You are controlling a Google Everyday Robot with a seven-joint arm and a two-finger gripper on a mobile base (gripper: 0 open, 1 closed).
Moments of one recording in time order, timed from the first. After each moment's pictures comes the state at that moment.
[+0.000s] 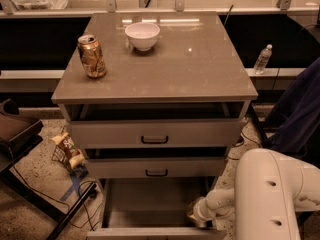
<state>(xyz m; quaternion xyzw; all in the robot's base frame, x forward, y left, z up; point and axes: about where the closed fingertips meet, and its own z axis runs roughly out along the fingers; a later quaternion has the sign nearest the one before) 0.497 -0.152 0.172 -0.60 0.77 0.08 0.21</state>
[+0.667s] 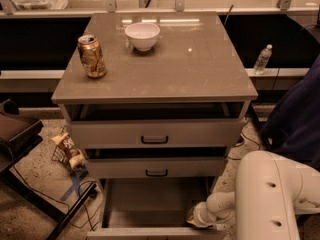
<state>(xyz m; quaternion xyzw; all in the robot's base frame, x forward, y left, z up) 0.475 -0.149 0.161 -0.60 0.77 0.10 0.19</state>
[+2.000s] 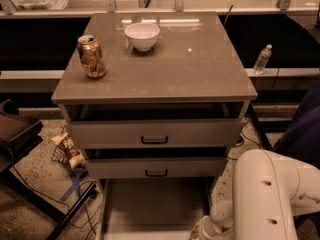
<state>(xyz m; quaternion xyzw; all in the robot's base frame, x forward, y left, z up) 0.387 -0.159 0.153 -0.61 0.77 0.17 0.11</state>
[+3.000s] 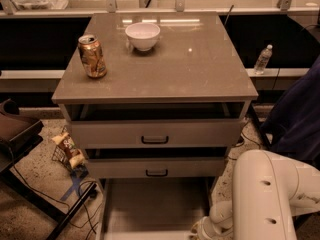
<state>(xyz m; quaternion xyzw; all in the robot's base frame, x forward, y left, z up) 0.385 -0.157 0.151 -0.61 0.77 0.17 0.11</state>
